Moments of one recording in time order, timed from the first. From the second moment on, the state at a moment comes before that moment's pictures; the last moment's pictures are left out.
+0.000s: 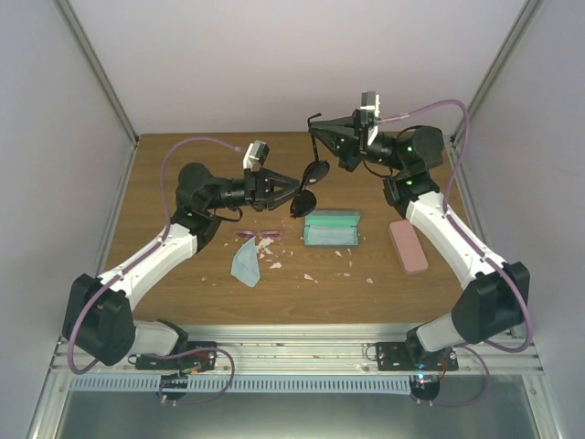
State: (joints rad) left arm -0.44 1.33 0.97 0.67 1.06 -1.46; right arm 0.37 1.46 1.31 0.73 -1.00 0.41
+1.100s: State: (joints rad) left arm -0.48 1.40 0.96 0.78 1.10 -1.57; right arm 0.39 1.52 1.33 0.83 -1.06 0.46
